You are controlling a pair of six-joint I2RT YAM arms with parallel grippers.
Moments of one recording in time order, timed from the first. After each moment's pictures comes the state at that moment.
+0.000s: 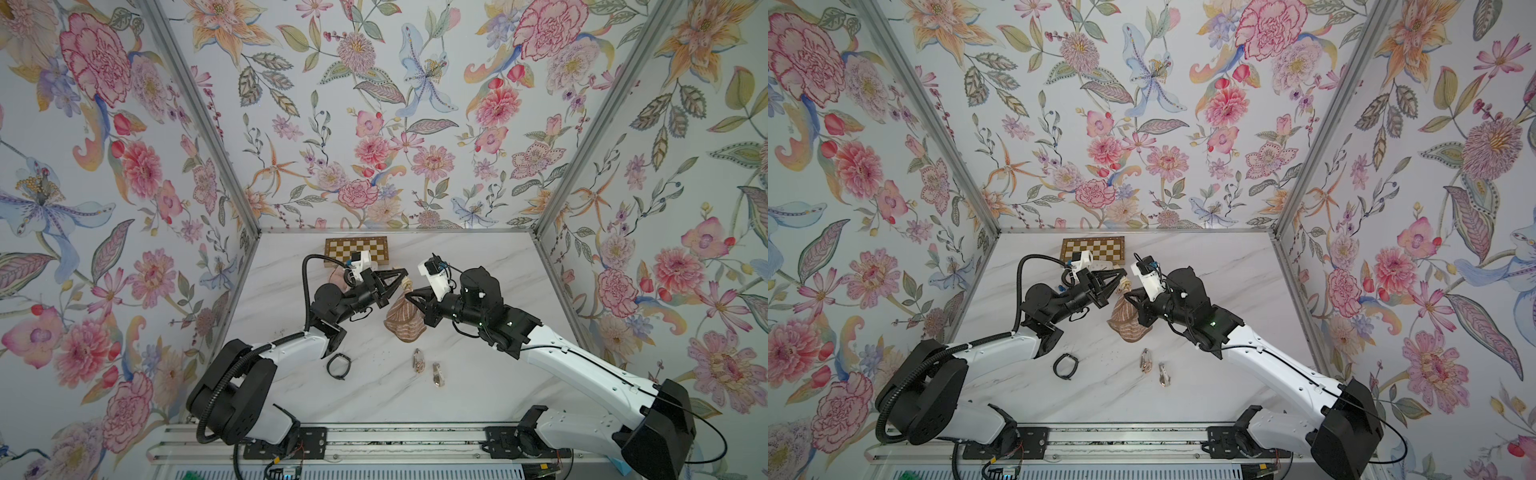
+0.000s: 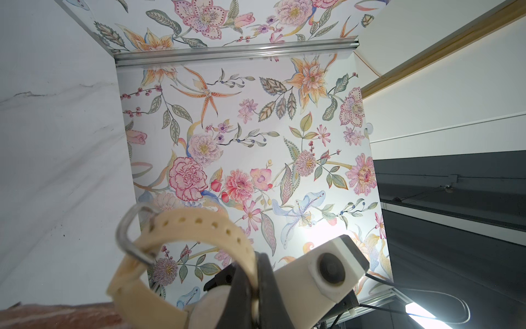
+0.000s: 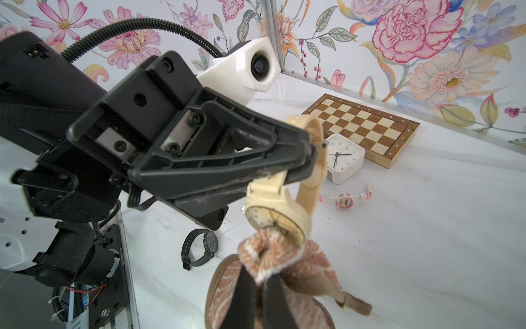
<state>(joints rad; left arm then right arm) -0.57 1.47 0.67 1.11 0.53 -1.65 0.77 1.21 0.96 -0.11 -0.27 0.15</state>
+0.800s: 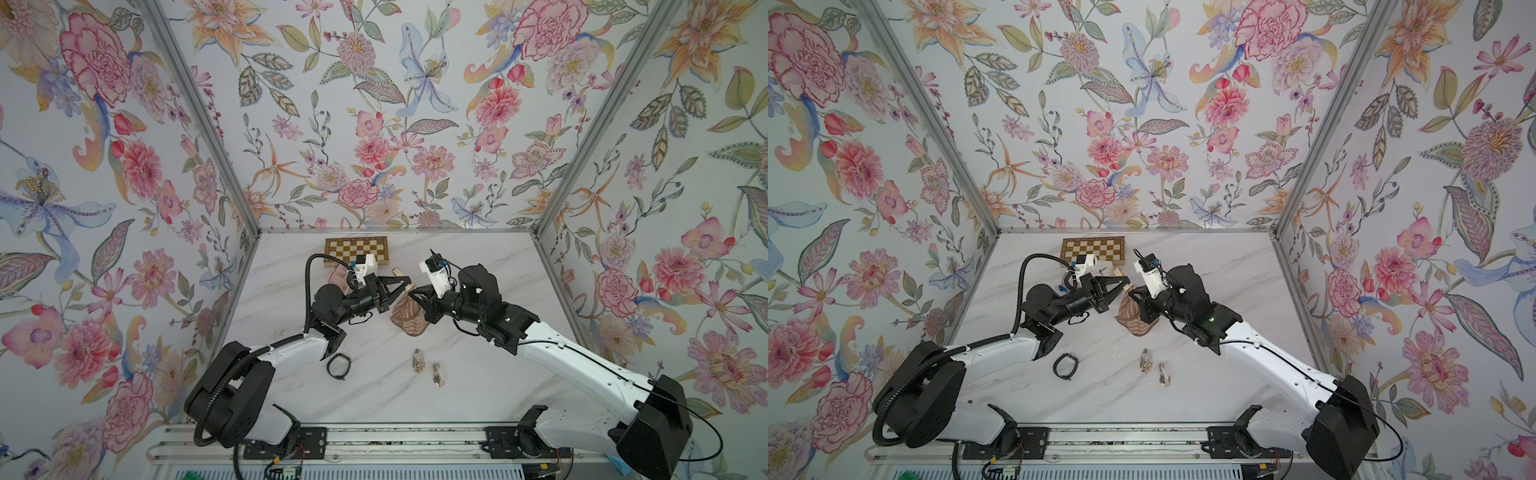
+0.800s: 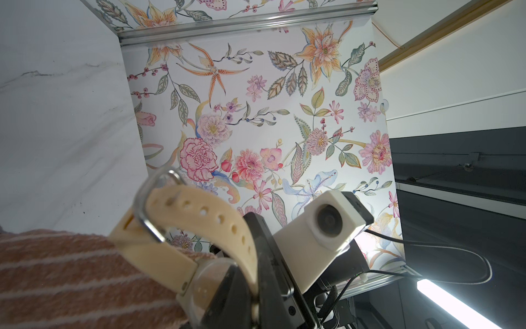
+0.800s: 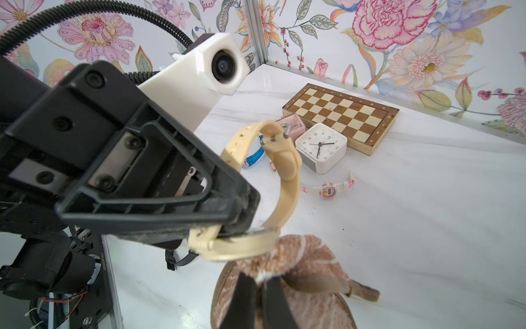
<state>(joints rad) -0.58 1.45 0.66 1.05 0.61 -1.59 0.75 1.24 0.98 -0.14 -0.23 0.15</state>
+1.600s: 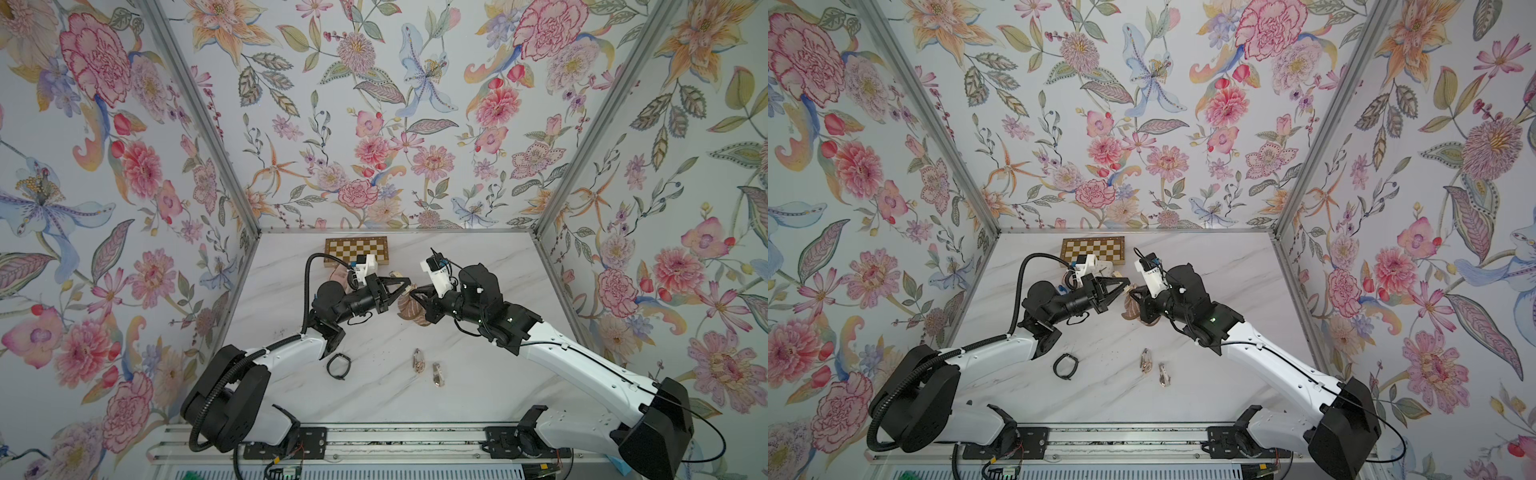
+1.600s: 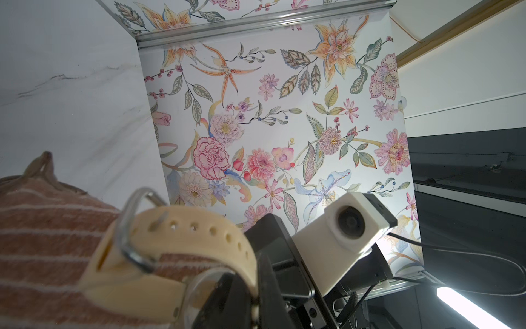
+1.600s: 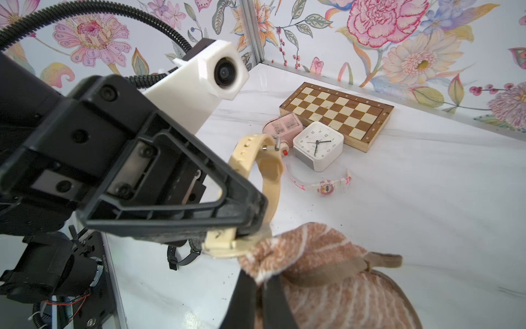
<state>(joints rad) -0.58 1.43 0.68 0.95 0.62 -1.53 0.77 1.22 1.00 -0.18 -0.20 0.17</state>
